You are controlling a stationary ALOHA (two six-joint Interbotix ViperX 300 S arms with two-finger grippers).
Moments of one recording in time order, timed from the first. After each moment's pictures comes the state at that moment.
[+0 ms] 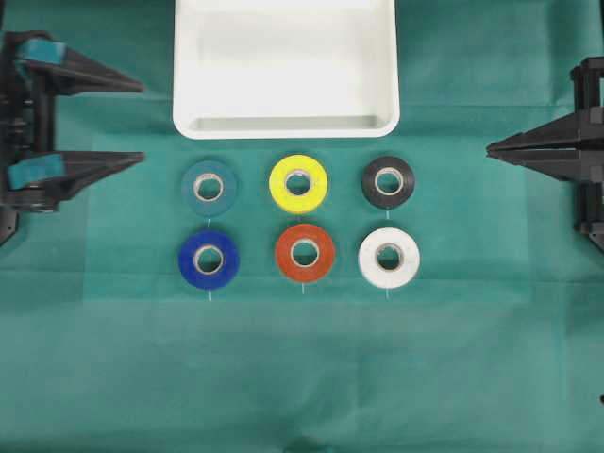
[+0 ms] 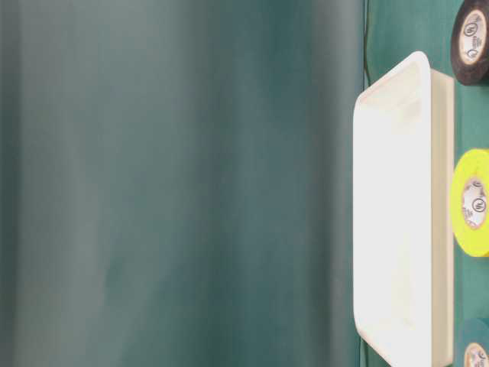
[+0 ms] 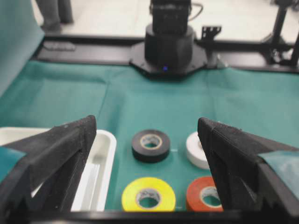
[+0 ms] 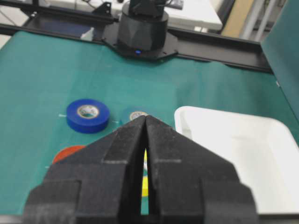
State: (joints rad) left arm 0.06 -0.79 1.08 0.00 -0.26 0.00; right arm 0.00 -0.96 1.16 0.00 -0.14 0.00
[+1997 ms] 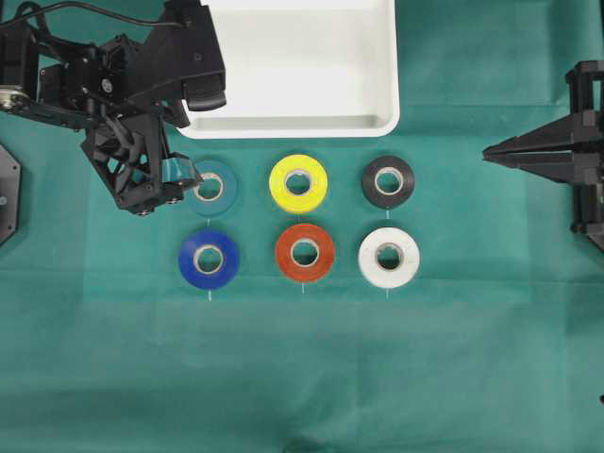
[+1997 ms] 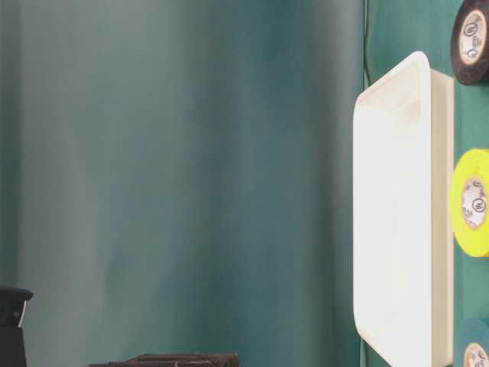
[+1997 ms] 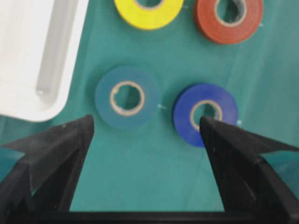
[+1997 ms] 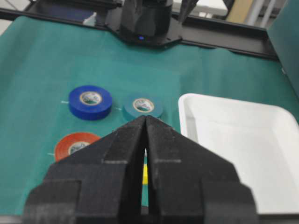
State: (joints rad) left arm 0.05 -0.31 0.40 -0.01 0.99 -0.24; right arm 0.00 -0.94 1.16 0.00 -0.10 0.00
